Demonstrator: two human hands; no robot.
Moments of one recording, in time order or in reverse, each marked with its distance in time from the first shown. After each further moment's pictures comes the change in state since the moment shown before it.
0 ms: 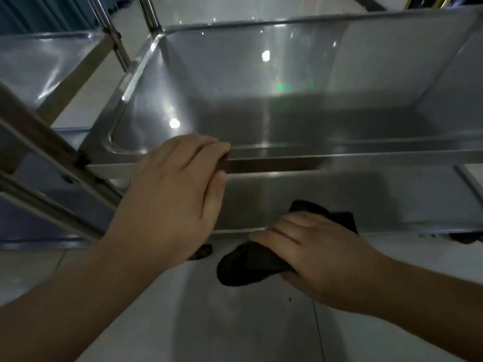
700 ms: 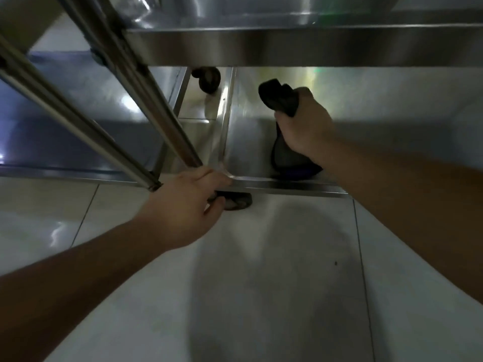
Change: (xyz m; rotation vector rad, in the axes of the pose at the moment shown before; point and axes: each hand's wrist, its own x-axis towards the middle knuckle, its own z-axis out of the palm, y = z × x) left_hand -0.125 -0.122 0.109 -0.145 -0.408 -0.171; right_hand 0.199 0.064 0.143 0.547 0.342 0.768
